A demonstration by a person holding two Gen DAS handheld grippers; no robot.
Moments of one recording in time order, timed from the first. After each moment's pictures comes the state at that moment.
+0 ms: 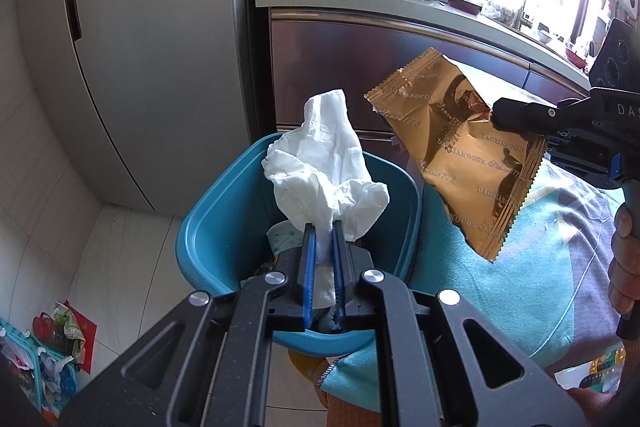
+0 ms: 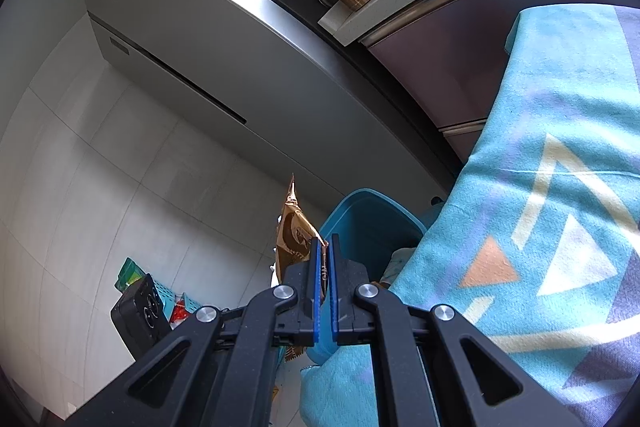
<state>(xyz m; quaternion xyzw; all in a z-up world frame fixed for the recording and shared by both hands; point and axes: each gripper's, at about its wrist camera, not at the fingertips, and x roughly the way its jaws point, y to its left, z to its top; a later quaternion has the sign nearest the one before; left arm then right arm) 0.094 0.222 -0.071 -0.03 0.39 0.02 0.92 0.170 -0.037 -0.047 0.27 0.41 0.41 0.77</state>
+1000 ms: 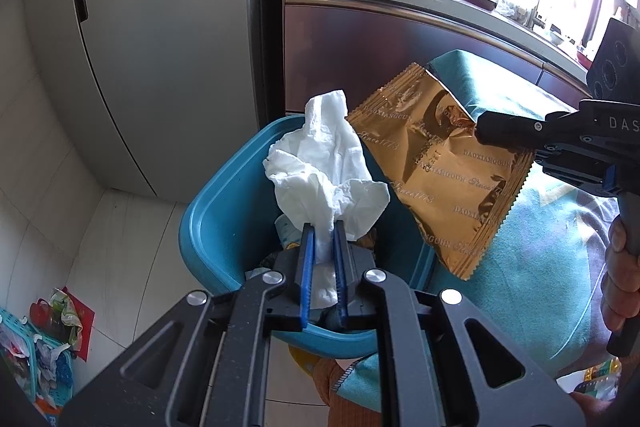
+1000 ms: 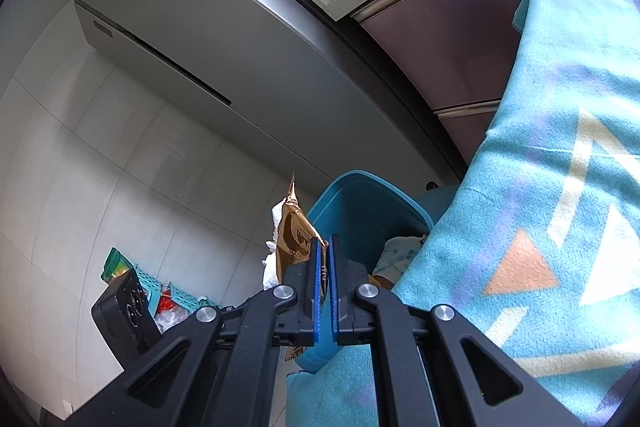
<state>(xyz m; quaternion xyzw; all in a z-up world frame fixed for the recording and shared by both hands) 0.102 0.236 -0.091 -0.05 0.40 0.03 0.91 0.185 -0.003 -0.068 0.24 0.44 0.40 0.76</state>
